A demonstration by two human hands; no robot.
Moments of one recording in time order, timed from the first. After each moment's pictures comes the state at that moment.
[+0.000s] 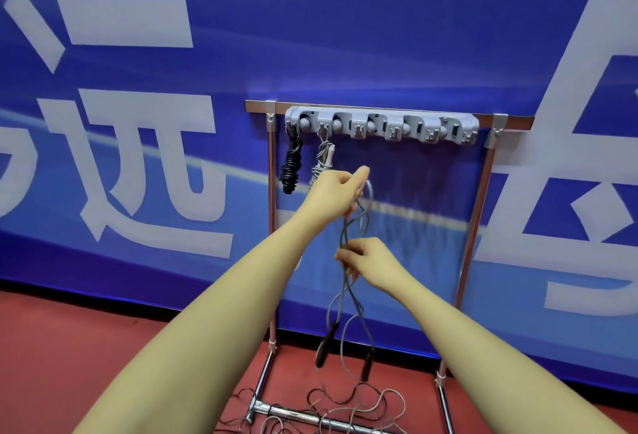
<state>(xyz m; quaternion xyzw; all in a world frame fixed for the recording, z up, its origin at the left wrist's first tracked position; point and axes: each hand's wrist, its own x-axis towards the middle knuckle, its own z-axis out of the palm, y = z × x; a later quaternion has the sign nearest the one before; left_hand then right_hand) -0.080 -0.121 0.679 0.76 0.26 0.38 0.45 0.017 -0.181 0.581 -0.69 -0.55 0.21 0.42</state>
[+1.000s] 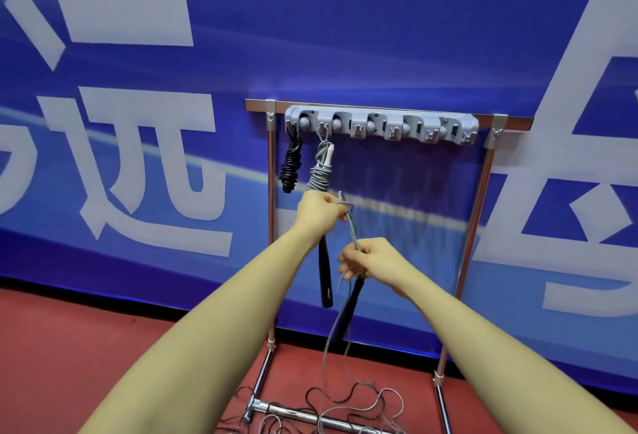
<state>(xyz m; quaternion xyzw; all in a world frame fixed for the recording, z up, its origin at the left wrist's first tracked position) -0.080 -0.100 0.642 0.73 0.37 0.37 0.44 0.020 -0.195 0.591 -0.67 -0.50 0.32 0.44</state>
